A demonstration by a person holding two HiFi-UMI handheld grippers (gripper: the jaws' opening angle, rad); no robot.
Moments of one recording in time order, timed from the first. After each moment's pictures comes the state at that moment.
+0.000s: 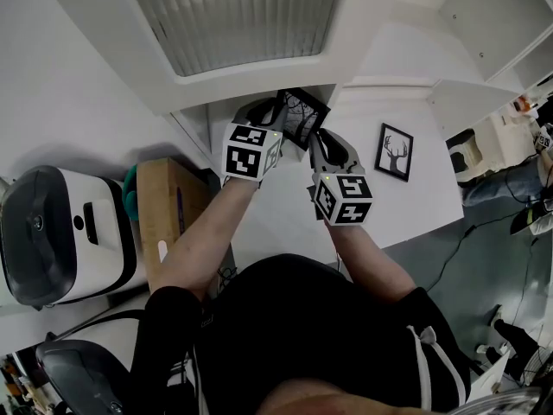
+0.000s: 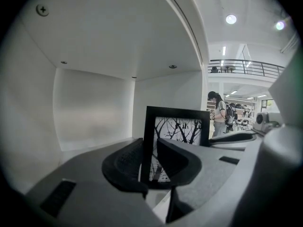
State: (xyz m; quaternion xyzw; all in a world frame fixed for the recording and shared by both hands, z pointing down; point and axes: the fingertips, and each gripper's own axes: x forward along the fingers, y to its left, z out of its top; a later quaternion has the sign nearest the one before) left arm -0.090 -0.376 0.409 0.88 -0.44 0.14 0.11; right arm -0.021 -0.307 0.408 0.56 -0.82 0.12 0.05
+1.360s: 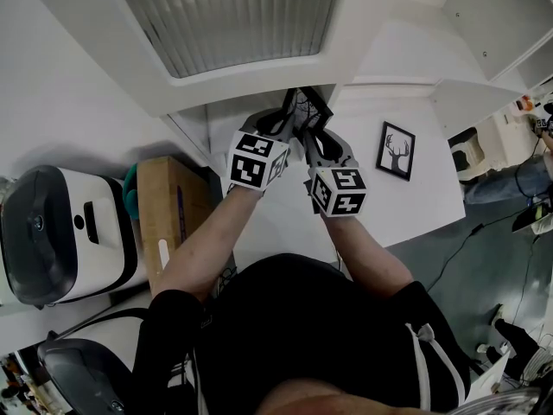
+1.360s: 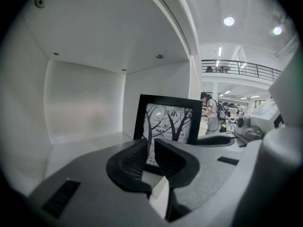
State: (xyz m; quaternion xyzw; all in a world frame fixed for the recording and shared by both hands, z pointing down) left arm -0.070 -0.358 0.426 0.90 -0.40 0.15 0.11; right arm -0.027 -0.324 0.436 0.54 -0.83 0.14 0.05
